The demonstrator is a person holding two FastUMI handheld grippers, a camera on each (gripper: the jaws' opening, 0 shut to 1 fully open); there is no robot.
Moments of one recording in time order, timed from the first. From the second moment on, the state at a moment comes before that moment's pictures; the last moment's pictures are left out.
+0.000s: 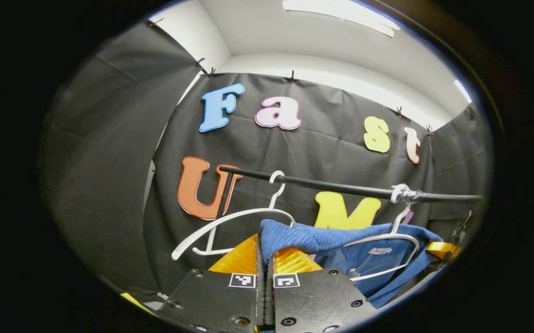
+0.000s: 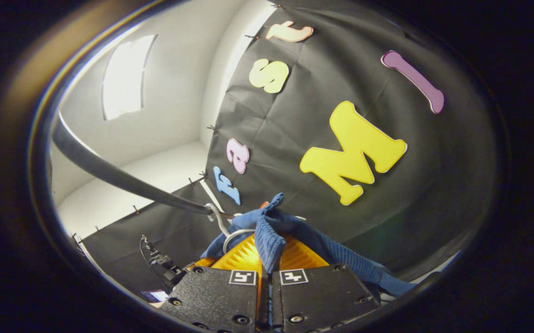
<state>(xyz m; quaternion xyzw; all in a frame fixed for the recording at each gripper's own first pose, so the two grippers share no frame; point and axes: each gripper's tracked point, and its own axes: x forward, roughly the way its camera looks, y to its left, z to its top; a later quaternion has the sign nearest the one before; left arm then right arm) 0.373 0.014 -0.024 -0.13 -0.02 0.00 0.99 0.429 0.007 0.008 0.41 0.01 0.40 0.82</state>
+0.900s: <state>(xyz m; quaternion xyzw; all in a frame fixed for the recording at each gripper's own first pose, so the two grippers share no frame) 0.385 0.008 -0.073 -0.29 0.06 -0.10 0.95 0.489 -0.026 -0.021 0.52 0.06 0.32 0.79</state>
